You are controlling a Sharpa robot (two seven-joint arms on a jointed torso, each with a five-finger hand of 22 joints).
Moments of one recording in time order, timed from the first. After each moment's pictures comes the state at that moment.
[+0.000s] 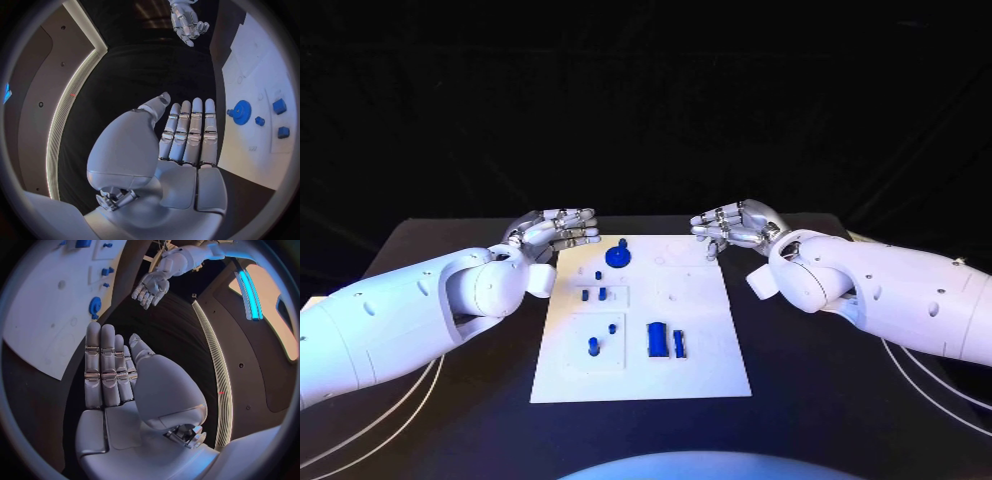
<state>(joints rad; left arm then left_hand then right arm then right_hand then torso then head) 1.11 -0.76 -0.03 1.32 0.11 -0.21 0.29 1.34 -0.08 0.35 -0.01 0.11 1.00 0.19 0.14 0.07 1.02 0.15 0.20 0.06 0.94 0.12 0.35 0.16 0.17 0.86 0.24 0.11 0.53 1.10 -0.80 -0.02 1.36 -0.43 -0.32 0.22 1.42 0.06 0.05 0.03 0.13 0.98 0.16 0.07 0.26 1.09 0.09 0.24 0.52 1.21 0.02 0.45 0.52 0.18 1.09 0.11 0.57 0.38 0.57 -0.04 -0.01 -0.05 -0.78</state>
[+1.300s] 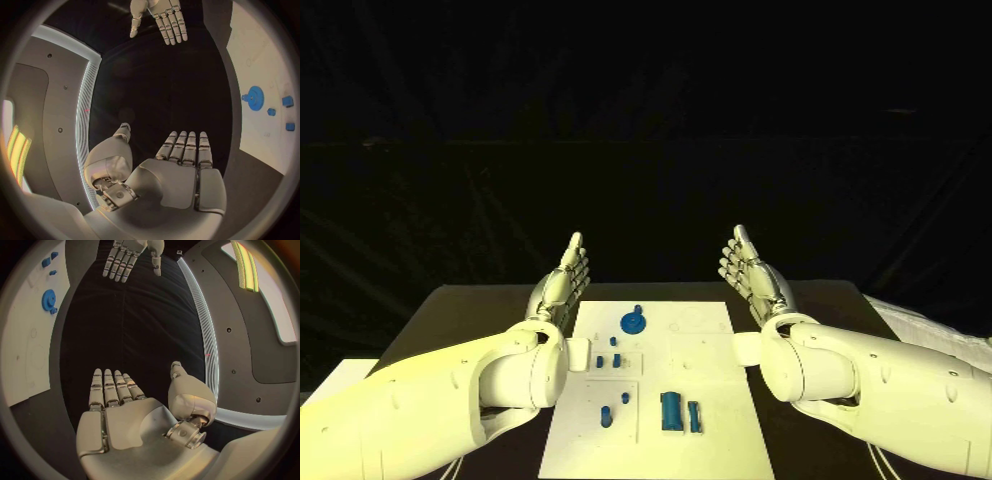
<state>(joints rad) 1.05 -0.78 0.00 1.57 0.03 -0.71 0.48 0.35 0.00 0.08 0.00 0.01 0.26 0.01 0.01 0.00 0.27 0.00 0.01 0.00 0.25 0.00 0.02 0.00 0.03 0.23 0.02 0.01 0.12 1.05 -0.78 0.00 1.57 -0.03 -0.73 0.48 0.37 0.00 0.01 0.00 0.01 0.25 0.01 0.01 0.01 0.29 0.00 0.01 0.02 0.30 0.00 0.01 0.04 0.04 0.27 0.01 0.06 0.01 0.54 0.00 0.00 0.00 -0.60</state>
